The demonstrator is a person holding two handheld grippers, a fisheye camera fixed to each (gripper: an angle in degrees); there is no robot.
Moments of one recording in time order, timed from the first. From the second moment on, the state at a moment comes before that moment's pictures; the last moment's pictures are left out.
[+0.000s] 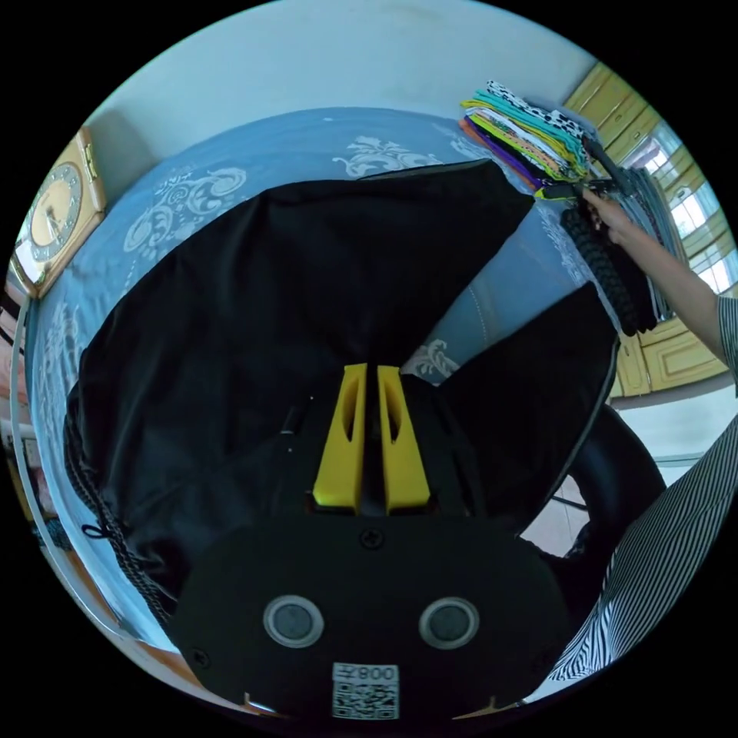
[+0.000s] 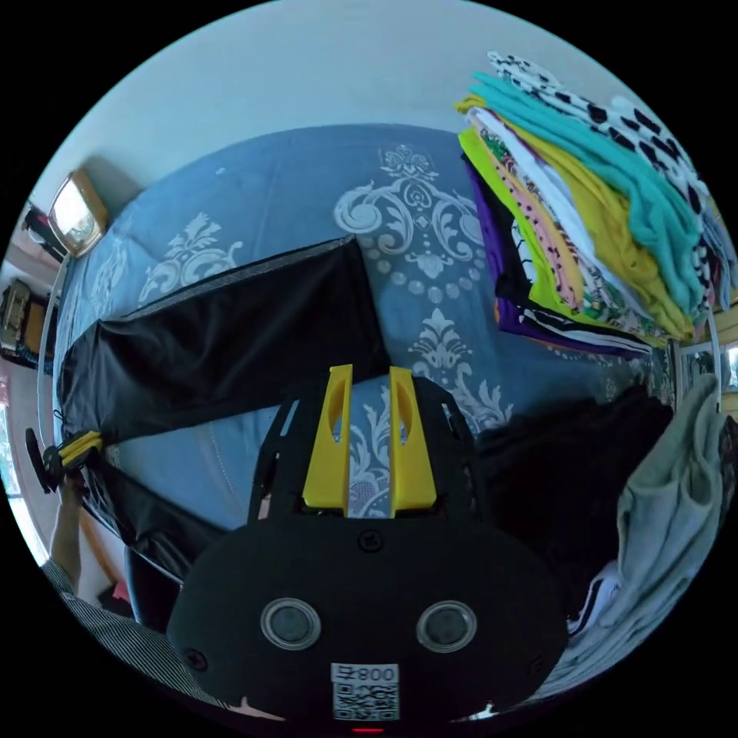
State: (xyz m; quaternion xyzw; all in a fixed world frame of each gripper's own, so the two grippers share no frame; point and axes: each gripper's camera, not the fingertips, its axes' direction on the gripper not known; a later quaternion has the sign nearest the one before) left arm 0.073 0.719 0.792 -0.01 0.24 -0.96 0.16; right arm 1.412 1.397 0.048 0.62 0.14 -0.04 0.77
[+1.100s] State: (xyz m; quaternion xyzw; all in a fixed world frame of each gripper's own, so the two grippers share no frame) left arm -0.057 0.631 0.749 0.05 0.24 -0.97 0.07; right arm 1.559 1.471 0.200 0.55 0.15 -0.08 0.82
